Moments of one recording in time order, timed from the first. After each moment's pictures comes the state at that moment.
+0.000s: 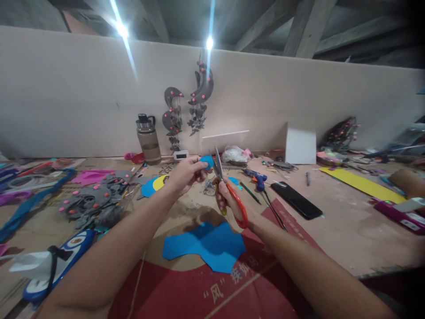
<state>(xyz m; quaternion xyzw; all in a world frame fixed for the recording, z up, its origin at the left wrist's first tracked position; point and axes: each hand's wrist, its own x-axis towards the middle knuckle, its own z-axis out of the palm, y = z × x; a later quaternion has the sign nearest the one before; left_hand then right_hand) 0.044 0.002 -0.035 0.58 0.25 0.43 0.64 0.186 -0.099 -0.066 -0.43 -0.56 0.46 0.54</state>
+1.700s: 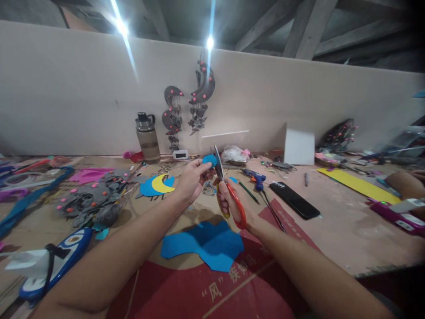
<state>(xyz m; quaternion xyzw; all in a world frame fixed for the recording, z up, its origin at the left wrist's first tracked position) 0.071 -0.017 -0.049 0.44 0.18 0.55 0.69 0.184 -0.098 -0.074 -0.44 -0.50 0.50 0.56</state>
